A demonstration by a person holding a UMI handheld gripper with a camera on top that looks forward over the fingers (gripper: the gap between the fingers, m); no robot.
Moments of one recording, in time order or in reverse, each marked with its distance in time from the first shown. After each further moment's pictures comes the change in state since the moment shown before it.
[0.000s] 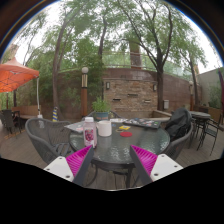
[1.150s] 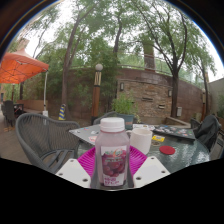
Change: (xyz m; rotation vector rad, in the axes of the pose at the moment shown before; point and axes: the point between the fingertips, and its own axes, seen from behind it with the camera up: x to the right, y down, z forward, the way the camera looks) arm -0.157 0.011 0.264 0.035 -0.102 -0.089
